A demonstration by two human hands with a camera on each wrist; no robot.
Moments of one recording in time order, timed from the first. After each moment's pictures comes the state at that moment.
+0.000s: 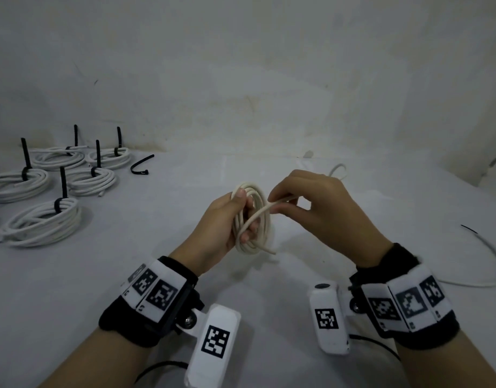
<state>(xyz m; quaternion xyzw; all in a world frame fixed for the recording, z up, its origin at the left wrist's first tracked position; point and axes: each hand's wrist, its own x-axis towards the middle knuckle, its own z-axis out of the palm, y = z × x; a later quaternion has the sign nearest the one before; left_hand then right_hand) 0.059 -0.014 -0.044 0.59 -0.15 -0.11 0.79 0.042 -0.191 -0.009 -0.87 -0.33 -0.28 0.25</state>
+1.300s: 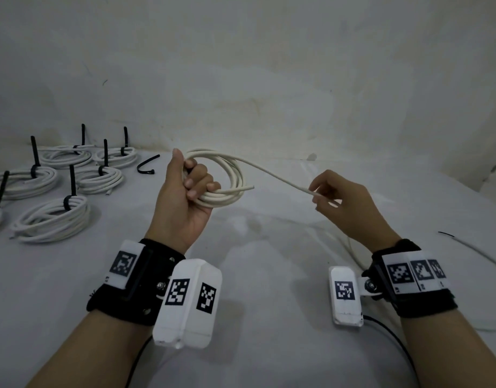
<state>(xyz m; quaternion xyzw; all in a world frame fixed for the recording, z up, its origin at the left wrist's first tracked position) 0.082 0.026 -0.022 0.26 -0.11 -0.01 0.96 0.073 -0.236 -0.035 -0.90 -0.17 -0.24 0.33</state>
